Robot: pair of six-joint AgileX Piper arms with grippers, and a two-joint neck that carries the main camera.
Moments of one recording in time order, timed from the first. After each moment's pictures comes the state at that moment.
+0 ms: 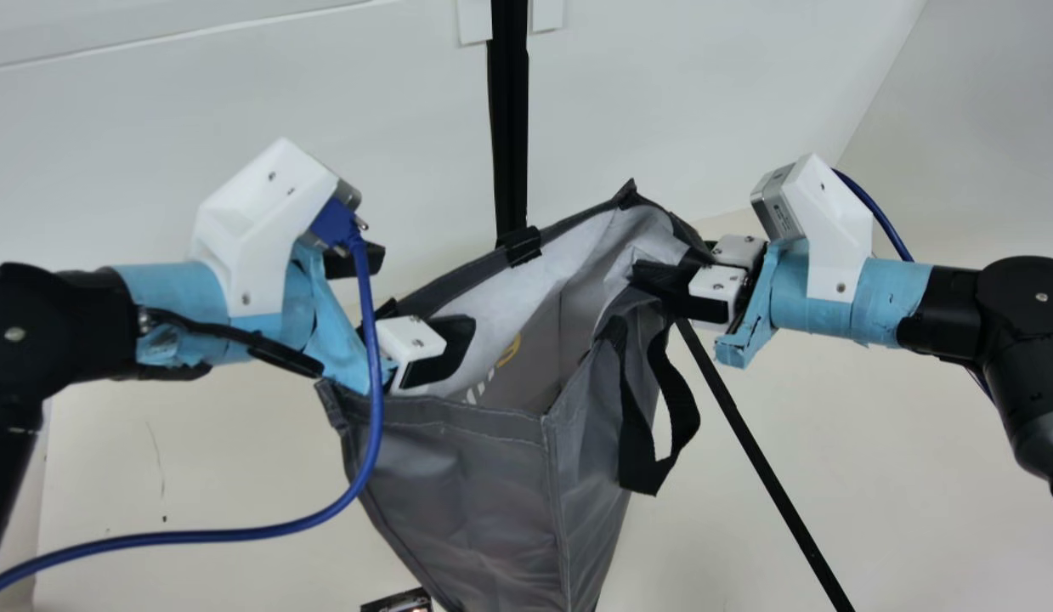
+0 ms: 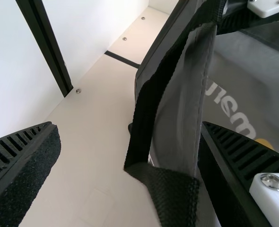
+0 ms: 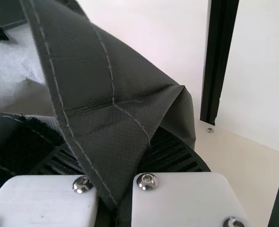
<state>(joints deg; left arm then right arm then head) -28.7 106.8 -120.4 -35.8 66.8 35.1 -29.9 82.2 -70.5 69.8 69.6 -80.9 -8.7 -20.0</state>
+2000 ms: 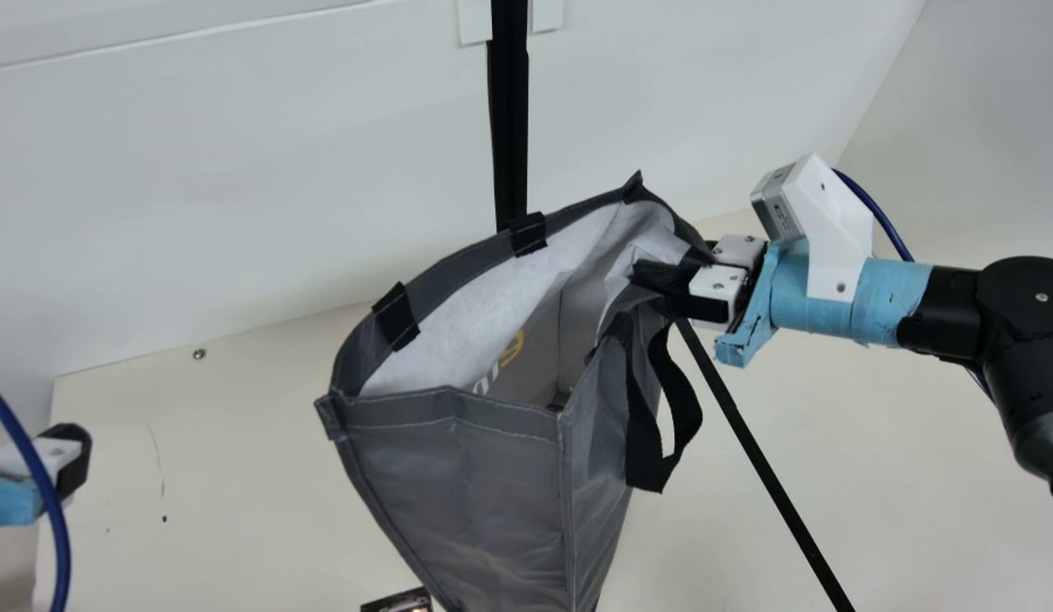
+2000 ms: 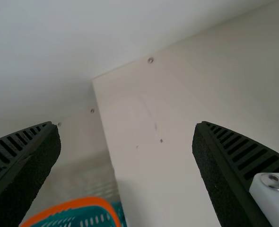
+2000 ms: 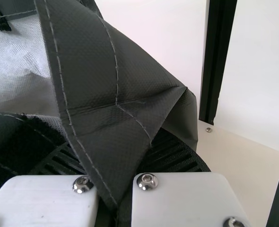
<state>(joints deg) -12.8 79.3 -89.2 8.7 64.4 10.2 -29.9 82.2 -70.5 69.8 69.5 -80.9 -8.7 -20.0</state>
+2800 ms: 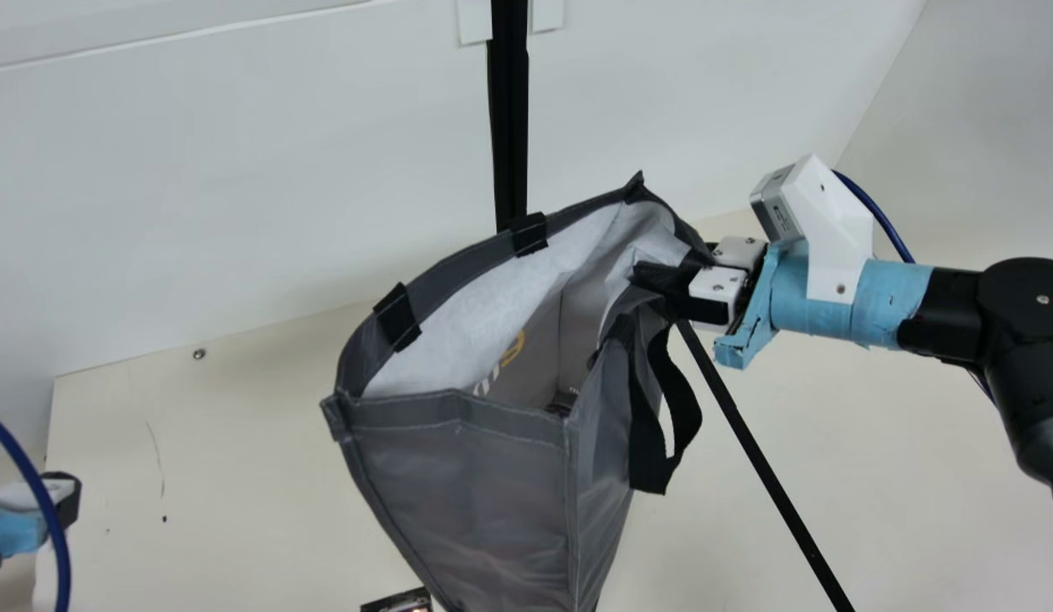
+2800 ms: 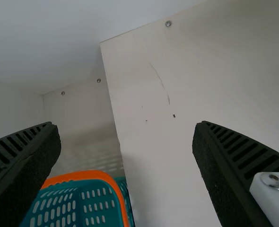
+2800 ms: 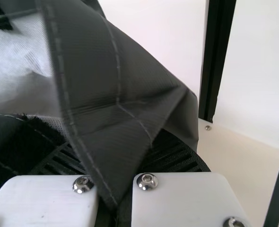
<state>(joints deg) -10.7 78.8 -82.7 10.8 63.2 7.3 -29.6 80.9 -71.1 68.7 69.2 -79.2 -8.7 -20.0</state>
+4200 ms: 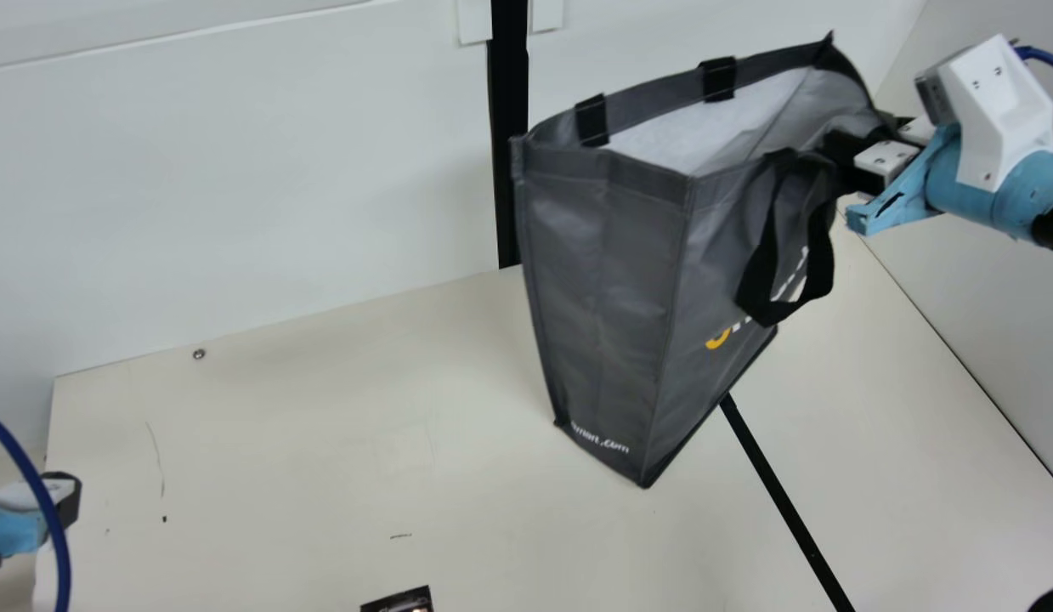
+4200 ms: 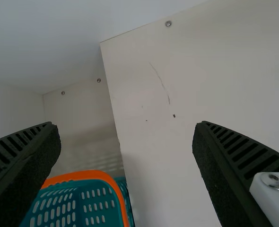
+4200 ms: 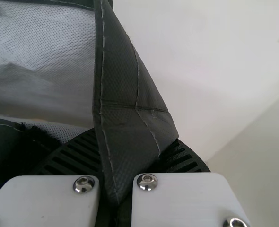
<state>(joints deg) -10.7 78.8 -82.7 10.8 63.2 7.3 -43.8 92.3 -93.1 56.4 52.6 -78.7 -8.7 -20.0</state>
